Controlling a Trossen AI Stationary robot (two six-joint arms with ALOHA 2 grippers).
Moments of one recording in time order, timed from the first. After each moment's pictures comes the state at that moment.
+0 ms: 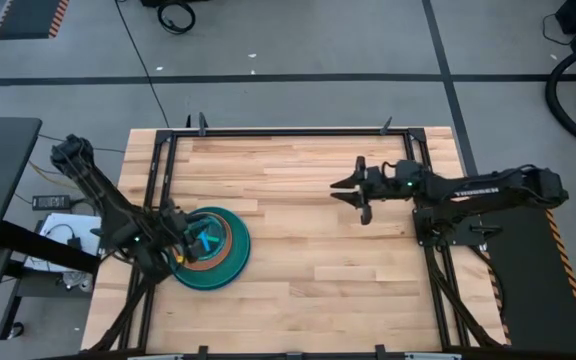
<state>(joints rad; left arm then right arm) -0.89 0.91 0.56 -0.83 -1.18 -1.09 -0.18 0.96 0.37 0.59 -0.18 0.06</state>
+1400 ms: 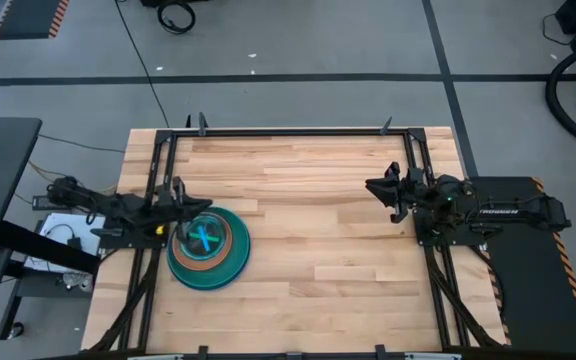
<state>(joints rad) -0.35 0.06 0.09 0.08 -0.60 -0.07 -0.17 0.33 0.01 0.60 0.00 0.31</state>
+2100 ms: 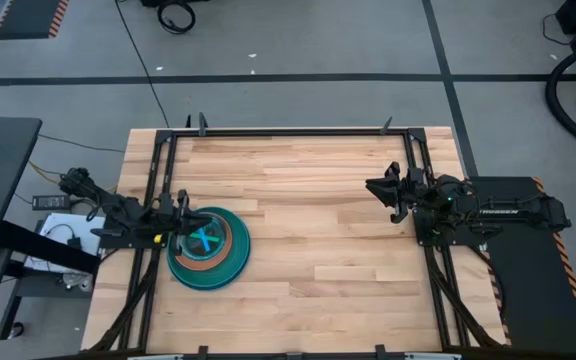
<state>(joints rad) -0.53 0.01 0.06 -0.01 -0.61 -0.25 -0.17 0.33 0.01 0.60 0.00 0.30</state>
